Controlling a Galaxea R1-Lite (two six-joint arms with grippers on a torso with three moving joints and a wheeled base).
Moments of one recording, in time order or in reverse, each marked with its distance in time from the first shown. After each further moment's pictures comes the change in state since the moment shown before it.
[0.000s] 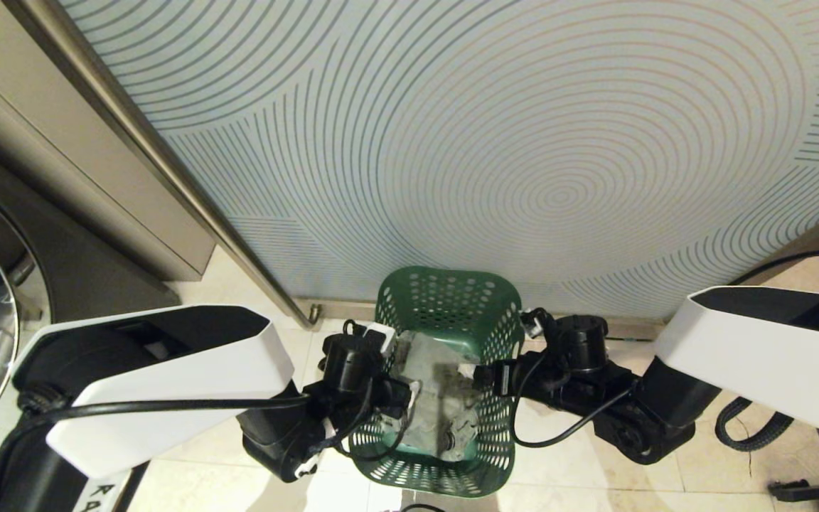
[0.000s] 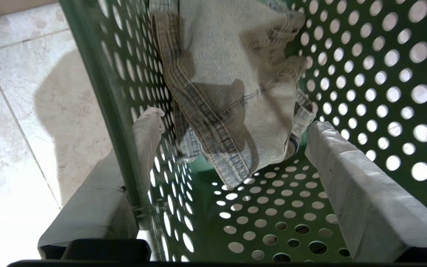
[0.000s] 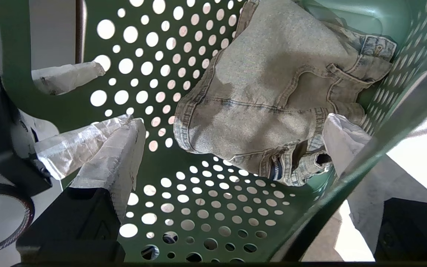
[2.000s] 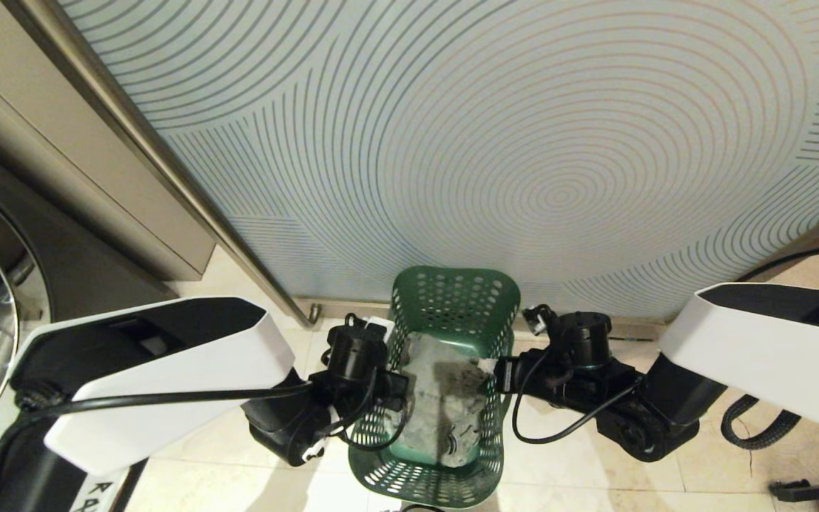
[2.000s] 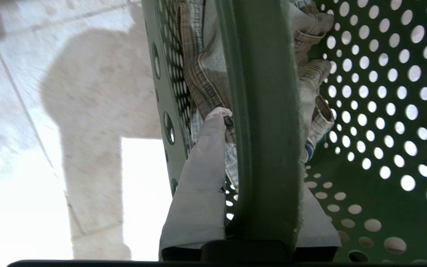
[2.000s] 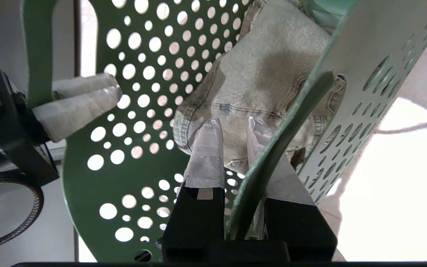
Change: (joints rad) left arm -0.007 -0.018 -0.064 0.115 0.025 -0.021; right arm 0.001 -0.029 0.004 0.005 -0.002 0.015
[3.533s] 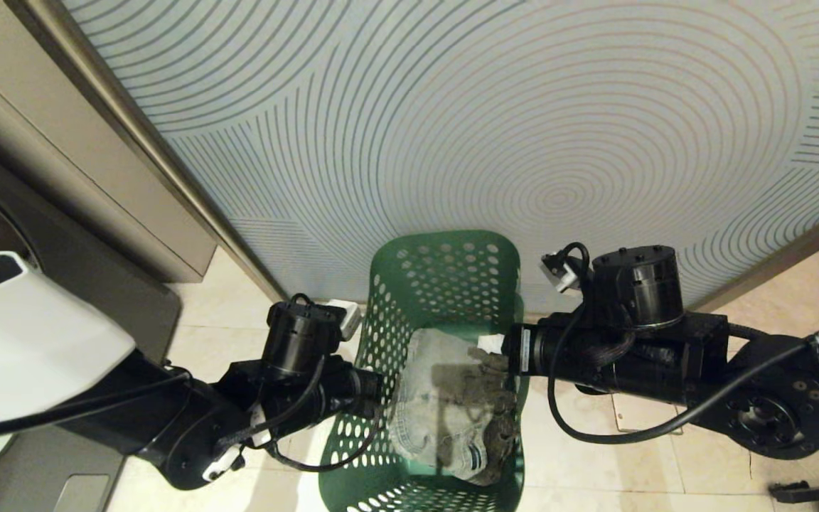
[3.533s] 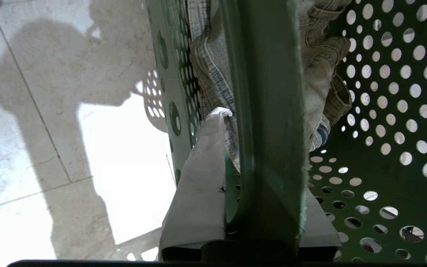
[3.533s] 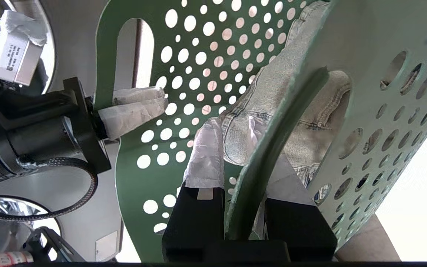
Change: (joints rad) left arm -0.022 -0.412 0.245 0.209 -0.066 -0.114; right arm 0.167 -0.490 0.008 0.495 -0.081 0.077
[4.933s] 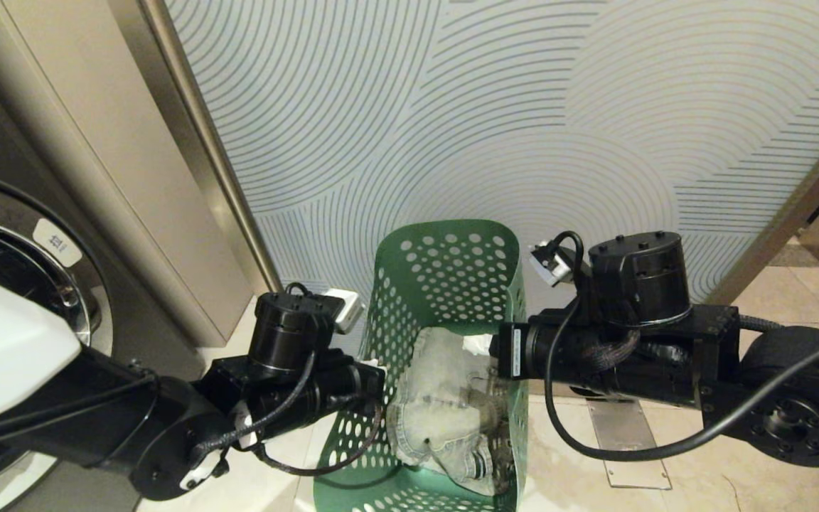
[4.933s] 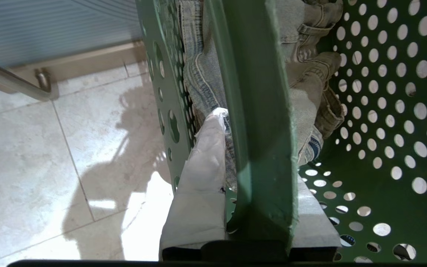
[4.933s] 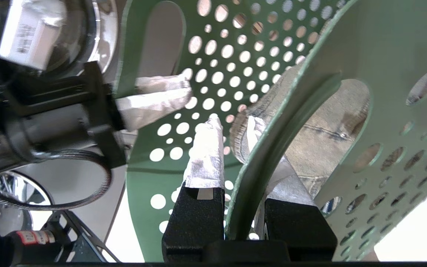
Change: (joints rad) left arm -0.025 -0.074 0.007 0.011 -0.021 0.009; right arm 0.072 -0.046 -0.051 0.086 -0.011 -0.003
